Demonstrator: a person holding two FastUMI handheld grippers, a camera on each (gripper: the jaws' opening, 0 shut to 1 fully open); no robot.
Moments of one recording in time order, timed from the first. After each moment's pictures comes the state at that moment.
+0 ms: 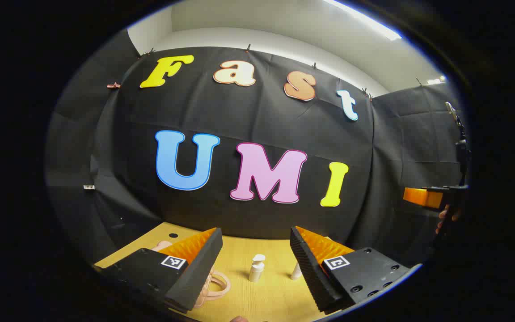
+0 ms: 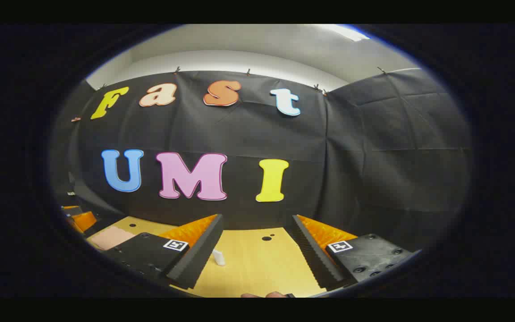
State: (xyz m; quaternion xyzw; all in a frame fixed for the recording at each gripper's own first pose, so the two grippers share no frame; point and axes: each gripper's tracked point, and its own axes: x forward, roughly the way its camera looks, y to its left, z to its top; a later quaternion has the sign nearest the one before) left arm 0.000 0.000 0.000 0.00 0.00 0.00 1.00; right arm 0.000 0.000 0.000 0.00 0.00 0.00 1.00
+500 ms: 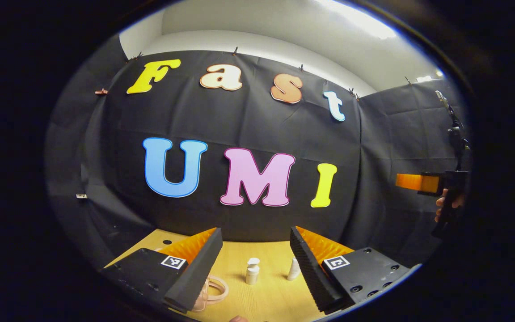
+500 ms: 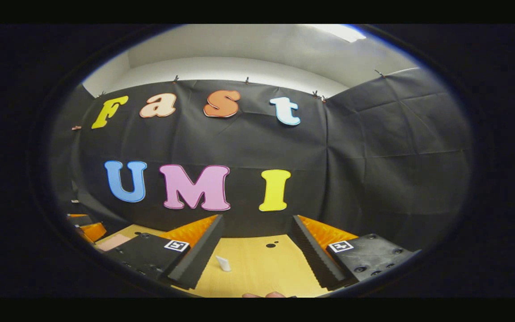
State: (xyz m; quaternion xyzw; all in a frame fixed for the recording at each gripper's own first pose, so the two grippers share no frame) left arm -0.006 -0.009 0.015 0.03 -0.01 -0.03 1.00; right arm -0.005 0.003 0.014 -0.01 -0.02 0.01 1.00
